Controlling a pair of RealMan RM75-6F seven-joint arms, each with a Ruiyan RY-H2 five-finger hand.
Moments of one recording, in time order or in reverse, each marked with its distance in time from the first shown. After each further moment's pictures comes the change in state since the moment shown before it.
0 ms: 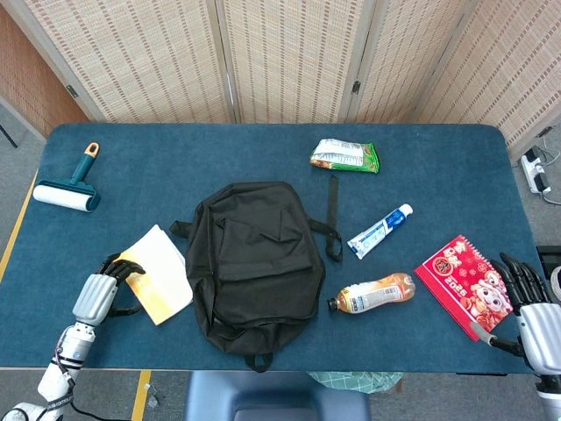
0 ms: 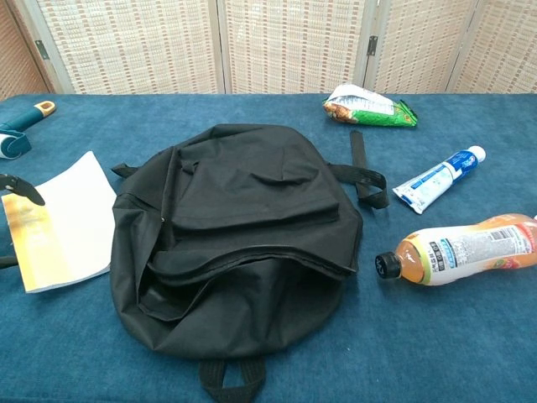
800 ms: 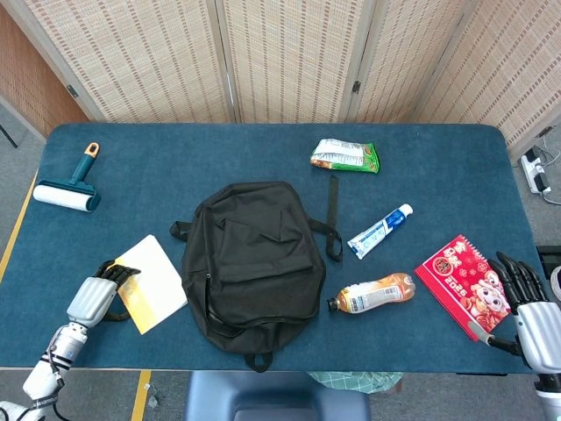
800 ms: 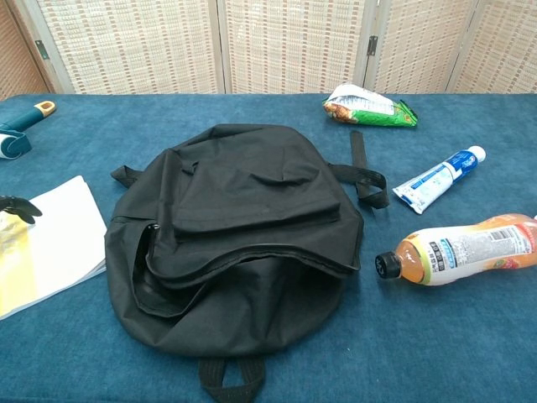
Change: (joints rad) left arm -0.020 0.115 0.055 -0.095 0.027 -0.146 0.181; right arm 0.008 0.004 -0.002 -0.005 -0.007 -0.007 -0.004
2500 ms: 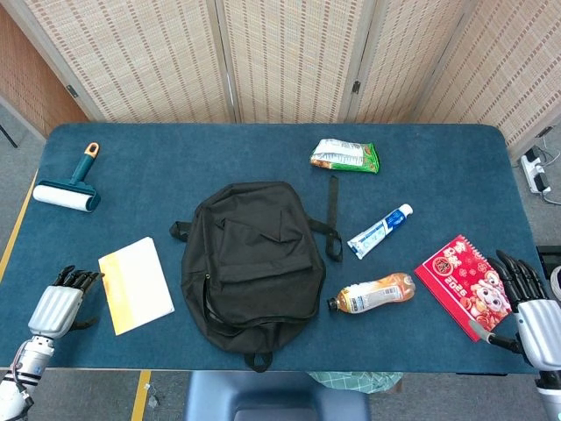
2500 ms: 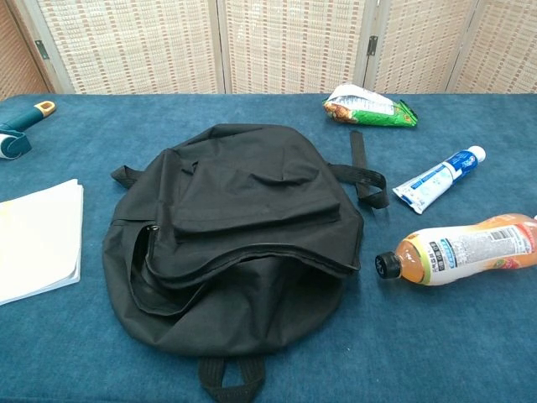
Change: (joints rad) left arm 0.103 0.119 -0.034 -0.081 -0.038 0.033 0.187; right arm 0.011 0.001 0.003 0.020 0.003 -0.012 0.027
